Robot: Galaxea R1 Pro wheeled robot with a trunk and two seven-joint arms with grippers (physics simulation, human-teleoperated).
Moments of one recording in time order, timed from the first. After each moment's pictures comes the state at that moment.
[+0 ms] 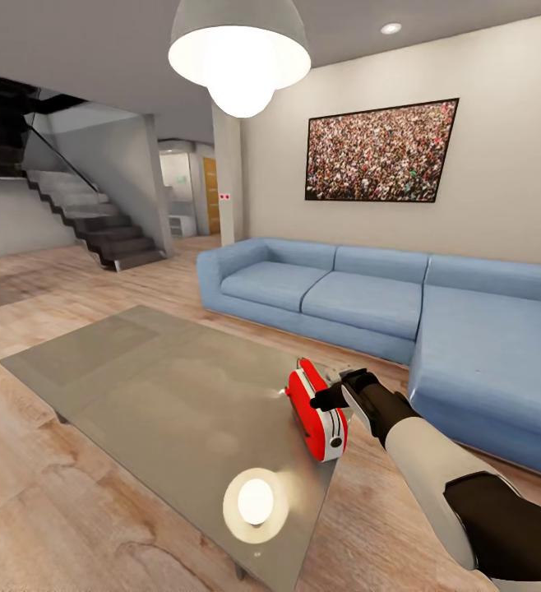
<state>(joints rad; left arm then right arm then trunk) 0.06 0.02 0.41 -0.79 0.00 -0.09 0.16 -1.01 0.05 0.24 -0.43 0.04 0.65 0.17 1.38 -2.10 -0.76</state>
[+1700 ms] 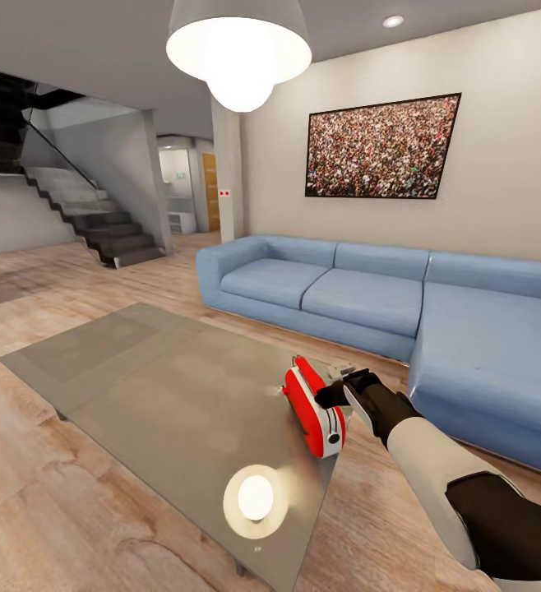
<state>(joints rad) 0.06 0.03 0.41 -0.79 0.00 -0.09 0.16 -1.01 0.04 0.24 -0.42 0.03 0.60 0.17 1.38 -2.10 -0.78</state>
